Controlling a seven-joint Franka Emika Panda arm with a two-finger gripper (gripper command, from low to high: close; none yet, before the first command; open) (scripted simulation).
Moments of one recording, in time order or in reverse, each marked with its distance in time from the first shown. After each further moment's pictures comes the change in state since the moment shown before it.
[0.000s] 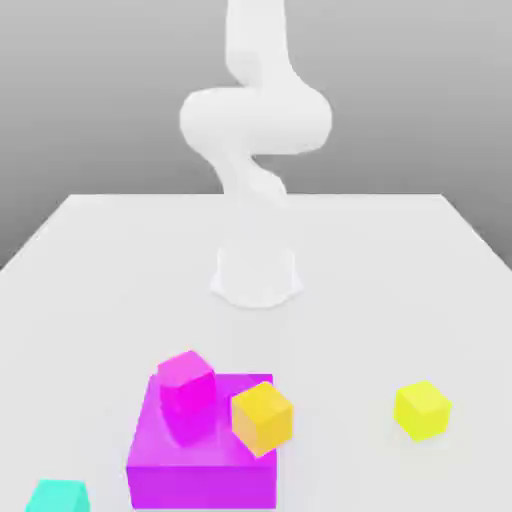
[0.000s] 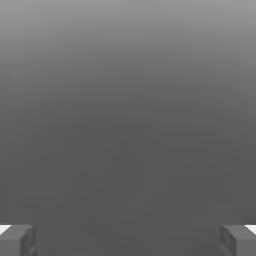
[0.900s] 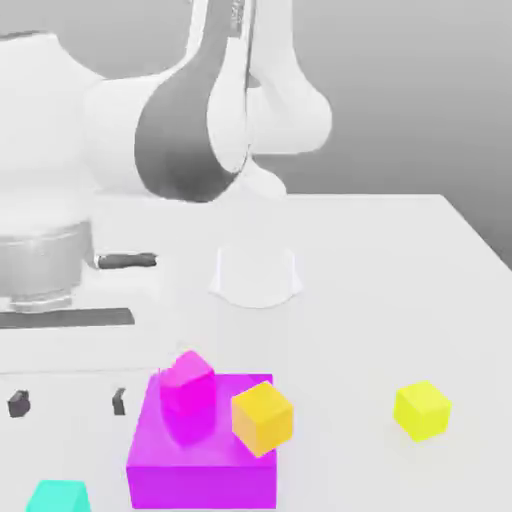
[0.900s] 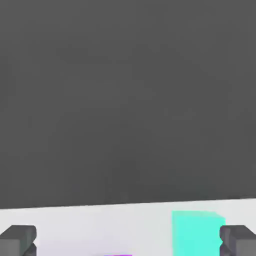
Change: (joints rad) arm -0.053 0.974 -0.248 0.094 0.251 0.214 -0.445
